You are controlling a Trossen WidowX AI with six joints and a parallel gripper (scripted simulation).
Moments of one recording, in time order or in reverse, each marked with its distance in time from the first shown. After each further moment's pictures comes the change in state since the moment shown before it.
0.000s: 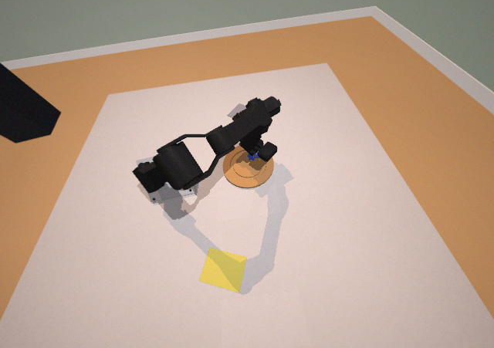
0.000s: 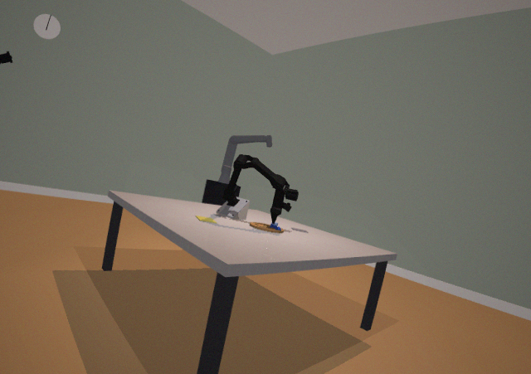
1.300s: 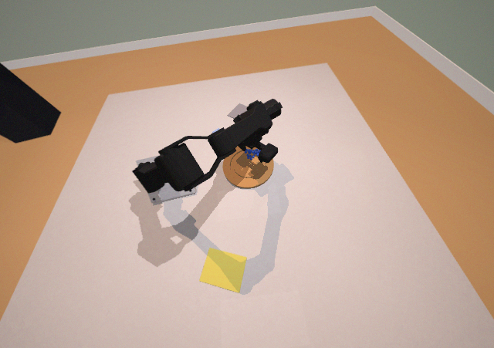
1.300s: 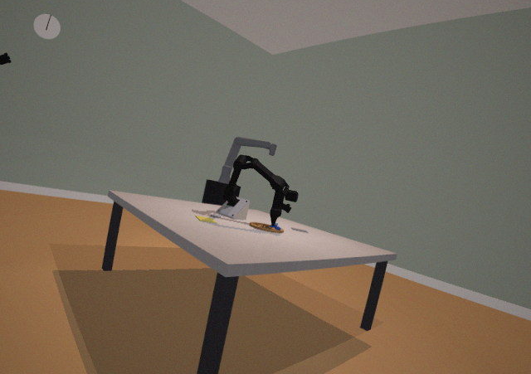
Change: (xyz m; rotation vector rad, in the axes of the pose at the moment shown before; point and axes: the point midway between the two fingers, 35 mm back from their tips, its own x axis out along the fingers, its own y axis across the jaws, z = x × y) arm 0.007 -0.003 0.000 -0.005 -0.002 -0.002
